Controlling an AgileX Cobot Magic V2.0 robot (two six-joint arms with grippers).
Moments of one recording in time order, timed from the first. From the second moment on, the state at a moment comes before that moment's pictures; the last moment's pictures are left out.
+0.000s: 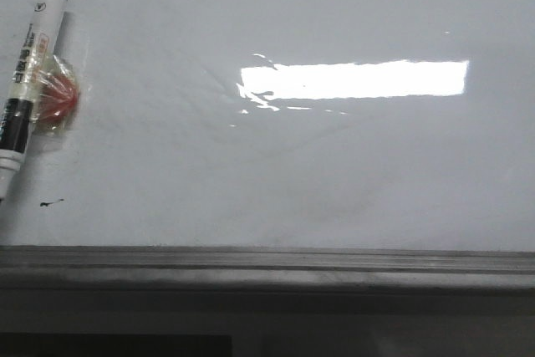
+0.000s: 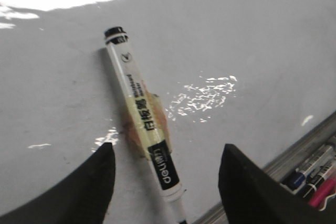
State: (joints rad) left arm -0.71 0.57 -0.23 -0.24 -0.01 0.15; right arm 0.04 0.13 -0.12 0.15 0.19 0.03
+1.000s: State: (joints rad) left arm -0.73 0.93 -0.25 -0.37 -0.23 0.15; right arm 0.05 0.16 -0.16 0.15 0.29 0.03
